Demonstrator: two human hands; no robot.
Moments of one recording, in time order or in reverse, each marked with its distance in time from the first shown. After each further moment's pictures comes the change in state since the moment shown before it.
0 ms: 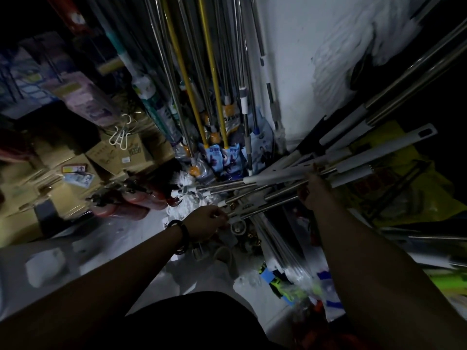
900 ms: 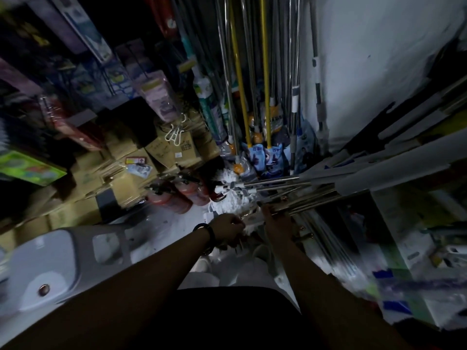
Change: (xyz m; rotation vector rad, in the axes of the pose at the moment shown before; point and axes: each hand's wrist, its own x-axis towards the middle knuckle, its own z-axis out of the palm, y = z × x) left_hand -0.071 -0.125 -0.061 -0.018 -0.043 -0.159; right_hand -0.225 0.238 0.121 -0.527 -0.163 -0.300
